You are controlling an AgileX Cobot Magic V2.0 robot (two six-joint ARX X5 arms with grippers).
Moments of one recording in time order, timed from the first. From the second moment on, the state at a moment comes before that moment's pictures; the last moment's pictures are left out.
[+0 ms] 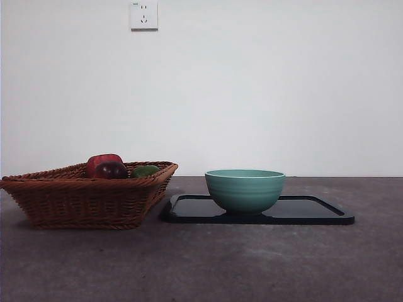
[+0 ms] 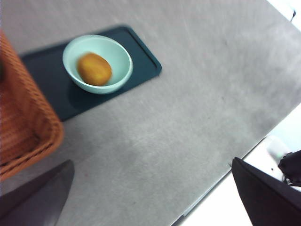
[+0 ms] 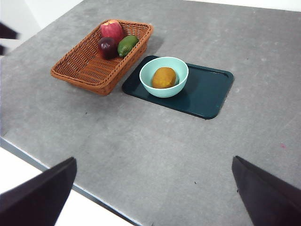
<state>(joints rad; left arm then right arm) -1.01 1.08 1.24 -0.84 -0.09 -0.41 0.37 0.31 1.17 -1.34 -0.19 0.11</state>
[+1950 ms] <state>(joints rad) -0.76 2.34 2.21 -1.01 -0.07 -0.25 0.37 0.31 1.17 -1.34 -0.19 0.11</state>
